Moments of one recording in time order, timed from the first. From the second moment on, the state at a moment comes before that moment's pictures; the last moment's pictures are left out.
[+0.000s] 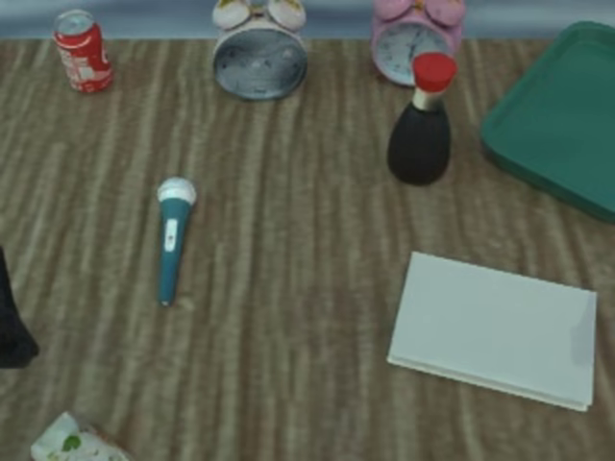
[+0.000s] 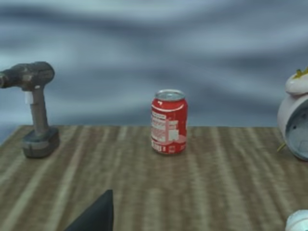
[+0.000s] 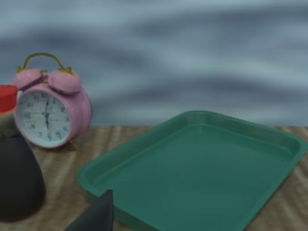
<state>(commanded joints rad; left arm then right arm) 0.00 0.00 0.00 0.00 0.00 0.00 0.00 0.00 0.00 0.00 0.00 0.00</state>
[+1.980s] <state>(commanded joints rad) -0.34 1.89 1.36 -0.95 -0.03 -0.31 0.00 0.00 0.00 0.00 0.00 0.00</state>
